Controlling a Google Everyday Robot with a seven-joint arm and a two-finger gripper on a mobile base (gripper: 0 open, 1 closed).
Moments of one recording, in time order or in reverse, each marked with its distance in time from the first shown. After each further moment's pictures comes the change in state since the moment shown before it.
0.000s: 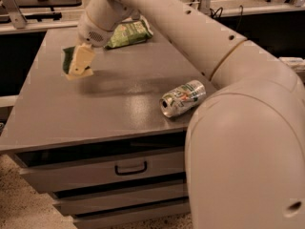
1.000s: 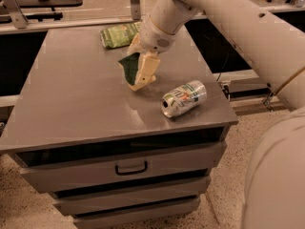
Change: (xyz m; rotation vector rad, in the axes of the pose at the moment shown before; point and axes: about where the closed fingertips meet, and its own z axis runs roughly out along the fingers) arm 0.139 0.036 -0.102 -0.045 0.173 -0.149
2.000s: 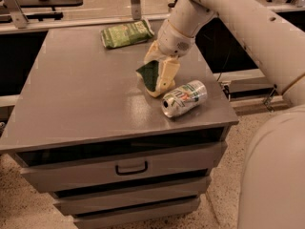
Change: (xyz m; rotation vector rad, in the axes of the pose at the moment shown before) arm 0.054 0.027 -0.012 -0.115 0.030 -0.008
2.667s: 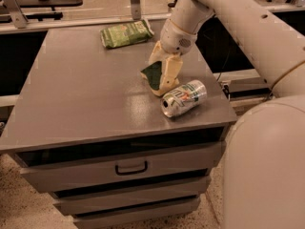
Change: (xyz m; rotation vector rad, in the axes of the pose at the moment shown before) arm 0.014 -0.001 -0.001 -0.062 0.032 0.064
